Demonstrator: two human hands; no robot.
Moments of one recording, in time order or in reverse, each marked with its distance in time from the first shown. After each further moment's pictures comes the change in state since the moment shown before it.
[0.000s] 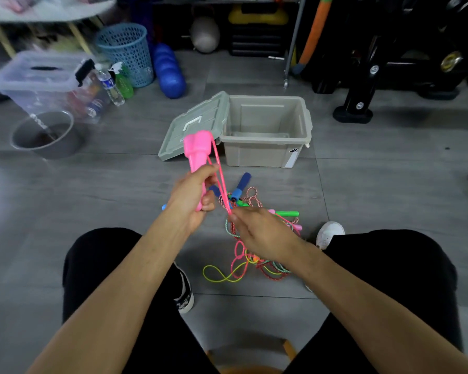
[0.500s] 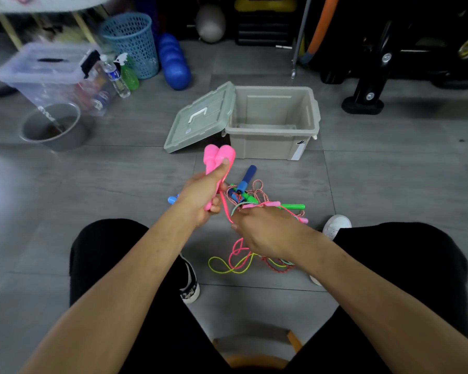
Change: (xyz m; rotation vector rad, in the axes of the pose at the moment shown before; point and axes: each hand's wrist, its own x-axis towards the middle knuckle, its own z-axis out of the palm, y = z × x) left_hand 0.007 -0.012 -0.003 0.246 0.022 -0.091; right_hand -0.004 -0.022 -0.018 -0.426 -0.299 -0.158
